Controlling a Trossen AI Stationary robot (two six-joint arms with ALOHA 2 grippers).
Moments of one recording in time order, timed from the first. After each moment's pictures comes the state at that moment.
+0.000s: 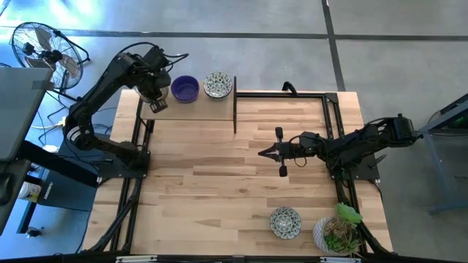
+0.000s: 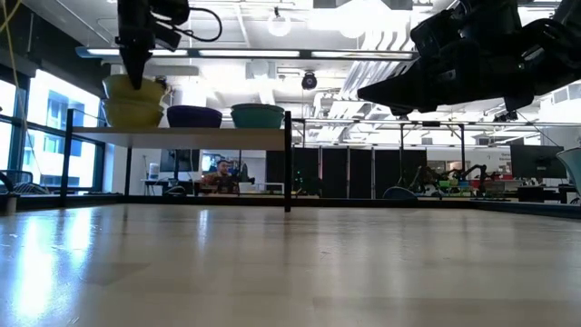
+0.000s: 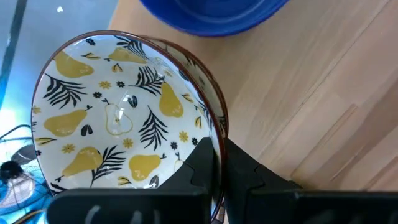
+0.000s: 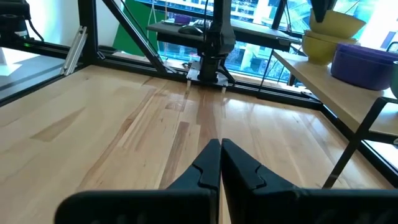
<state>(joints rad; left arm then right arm) 0.90 1.33 1.54 -1.52 -0.18 0.39 -0.06 1.35 0.30 0.96 -0.12 -0.18</state>
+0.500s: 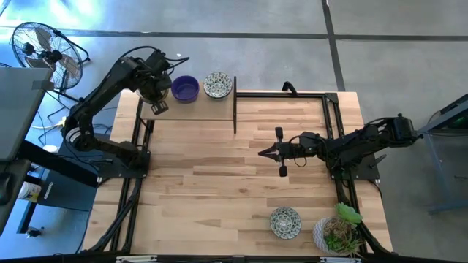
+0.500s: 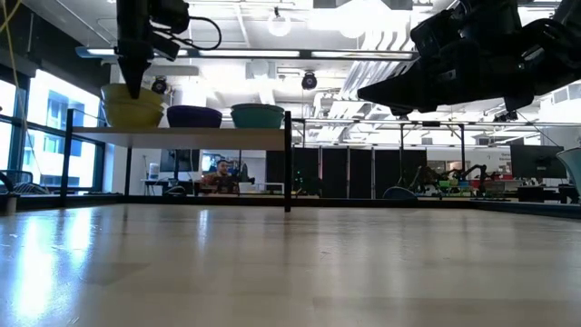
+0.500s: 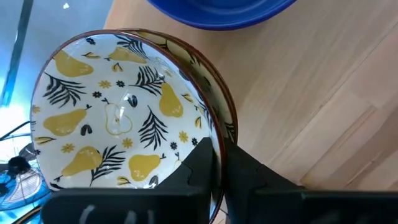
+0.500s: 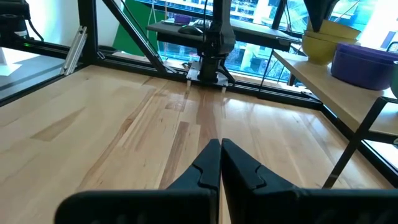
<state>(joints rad) 0.90 1.31 1.45 -1.45 -0.22 0.39 -0.06 1.35 0.30 0.96 -0.12 -0.18</state>
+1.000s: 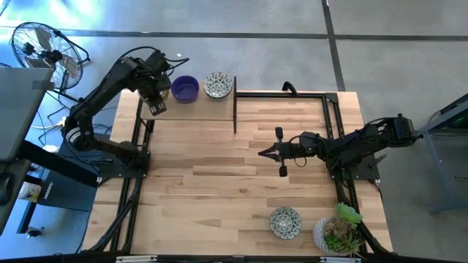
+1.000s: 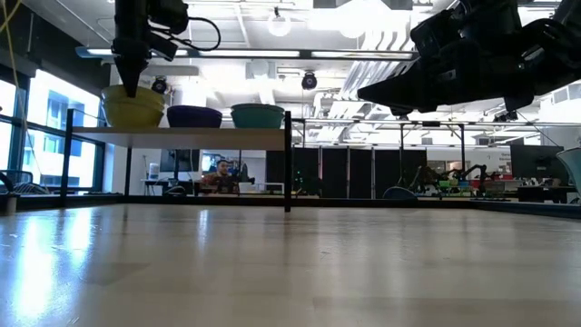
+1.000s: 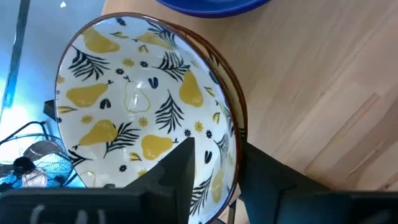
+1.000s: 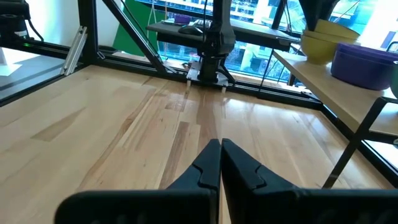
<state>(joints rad) 0.90 1.31 1.45 -1.47 -0.21 0.42 -0.06 1.35 0.30 0.96 -0.12 -0.18</state>
